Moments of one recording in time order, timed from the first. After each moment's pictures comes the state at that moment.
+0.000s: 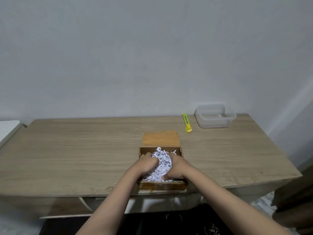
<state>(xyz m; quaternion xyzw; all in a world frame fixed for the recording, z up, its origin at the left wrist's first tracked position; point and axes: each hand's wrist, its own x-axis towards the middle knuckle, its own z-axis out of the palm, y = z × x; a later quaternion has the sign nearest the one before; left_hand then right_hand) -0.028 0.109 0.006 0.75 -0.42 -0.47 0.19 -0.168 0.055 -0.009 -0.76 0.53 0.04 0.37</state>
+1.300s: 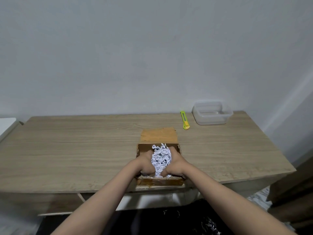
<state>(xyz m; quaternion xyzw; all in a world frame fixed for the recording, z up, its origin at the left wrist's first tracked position) -0.033 0.109 0.005 0.74 -0.52 -0.42 0.03 -0.172 0.056 -0.024 -0.72 0.53 -0.05 0.45</state>
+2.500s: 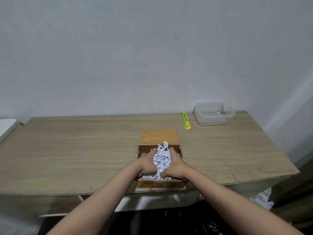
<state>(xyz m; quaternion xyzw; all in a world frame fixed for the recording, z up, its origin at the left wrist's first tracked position) -0.029 0.097 0.001 0.74 -0.53 -0.42 -0.01 -0.170 0.059 -0.020 -0.73 0.52 -0.05 0.44</state>
